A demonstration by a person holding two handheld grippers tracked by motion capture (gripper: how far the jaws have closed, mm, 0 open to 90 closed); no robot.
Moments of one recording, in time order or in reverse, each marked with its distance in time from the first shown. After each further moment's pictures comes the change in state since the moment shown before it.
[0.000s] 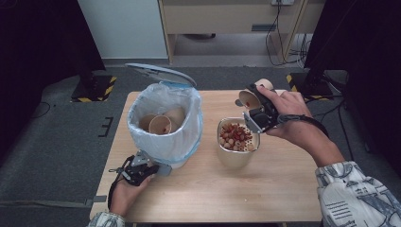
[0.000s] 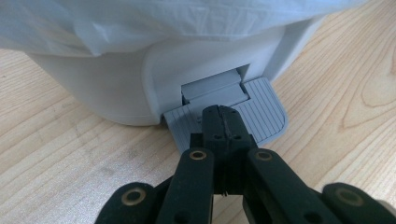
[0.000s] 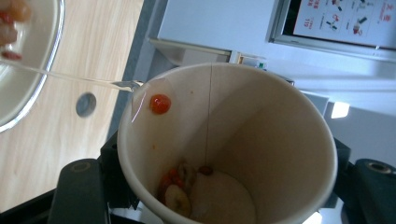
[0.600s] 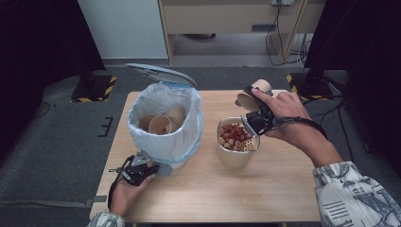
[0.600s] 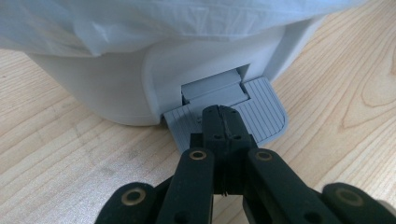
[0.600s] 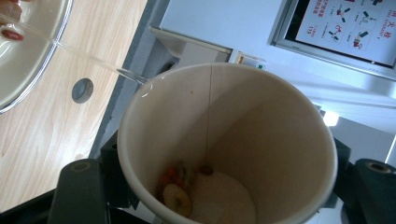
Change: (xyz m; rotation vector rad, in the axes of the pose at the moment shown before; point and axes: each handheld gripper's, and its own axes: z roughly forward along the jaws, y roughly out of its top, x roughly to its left) left arm 0.000 0.000 0.000 0.000 0.000 0.001; right arm 0.006 0.007 0.005 0.023 -0.001 -0.109
